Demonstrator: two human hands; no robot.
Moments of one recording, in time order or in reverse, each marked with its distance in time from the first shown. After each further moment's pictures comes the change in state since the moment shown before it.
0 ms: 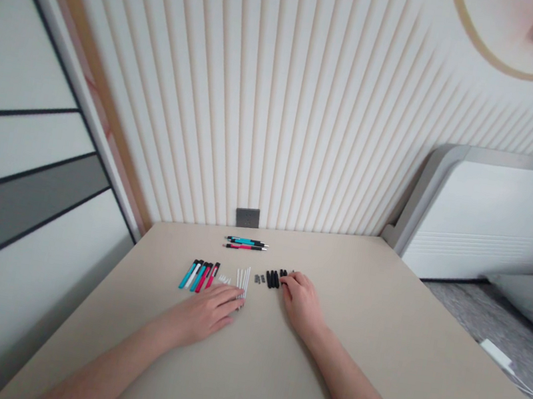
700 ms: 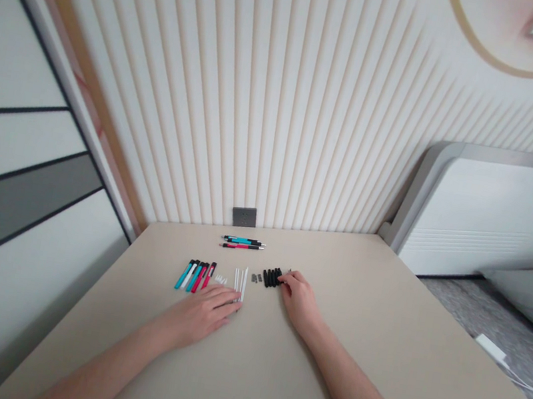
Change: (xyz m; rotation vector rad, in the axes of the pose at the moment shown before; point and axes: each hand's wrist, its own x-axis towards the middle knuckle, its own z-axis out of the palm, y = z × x) left_hand 0.003 0.001 -0.002 -0.004 0.003 0.025; right_hand 0.005 0.004 0.003 0.158 -0.014 0.108
